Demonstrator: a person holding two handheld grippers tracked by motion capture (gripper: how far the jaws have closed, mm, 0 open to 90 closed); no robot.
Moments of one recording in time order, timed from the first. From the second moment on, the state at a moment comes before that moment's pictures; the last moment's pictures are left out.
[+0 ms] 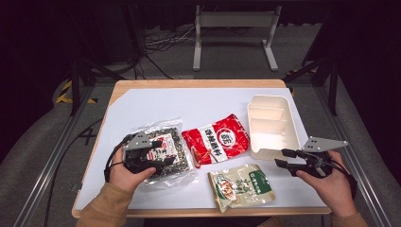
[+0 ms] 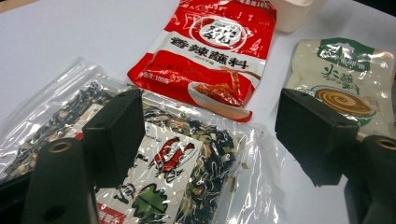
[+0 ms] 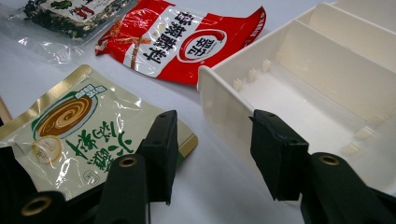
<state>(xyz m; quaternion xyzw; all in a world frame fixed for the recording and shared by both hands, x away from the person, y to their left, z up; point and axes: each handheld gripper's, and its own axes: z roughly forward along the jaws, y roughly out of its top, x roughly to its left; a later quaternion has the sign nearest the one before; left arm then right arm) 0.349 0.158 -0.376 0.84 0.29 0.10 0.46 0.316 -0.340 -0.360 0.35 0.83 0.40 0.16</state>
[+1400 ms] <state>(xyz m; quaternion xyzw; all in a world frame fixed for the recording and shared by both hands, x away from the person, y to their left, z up) 0.348 0.161 -0.383 0.84 0.31 0.10 0.43 0.315 -0.311 -0.390 0.39 0.87 0.30 0.04</state>
